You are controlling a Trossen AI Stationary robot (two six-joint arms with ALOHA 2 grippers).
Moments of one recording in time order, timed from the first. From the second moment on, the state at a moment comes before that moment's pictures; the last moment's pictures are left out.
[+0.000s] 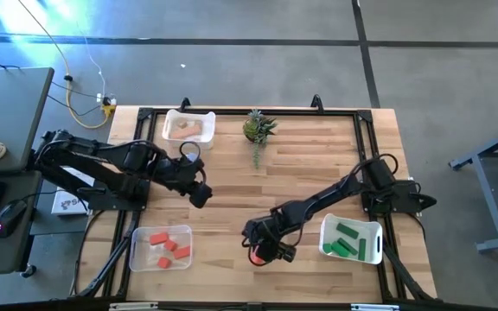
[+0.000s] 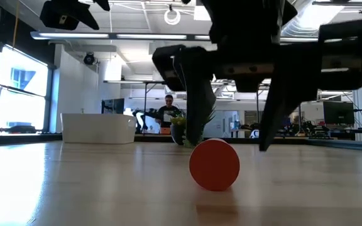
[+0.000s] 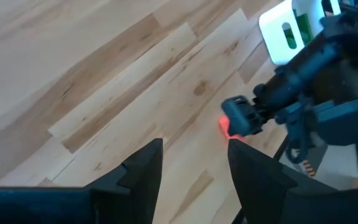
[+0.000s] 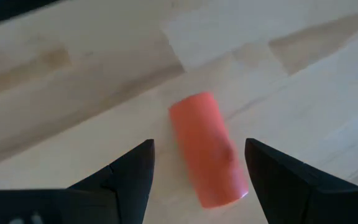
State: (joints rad) left arm -0.07 1.18 1.13 -0.87 -0.07 -1.09; right arm 0.34 2.04 1.36 -0.36 -0.34 -0.68
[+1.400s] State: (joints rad) left arm 0.39 1.18 1.13 -0.86 0.15 -0.72; right arm 0.07 1.95 1.36 -0.21 0.17 -0.33
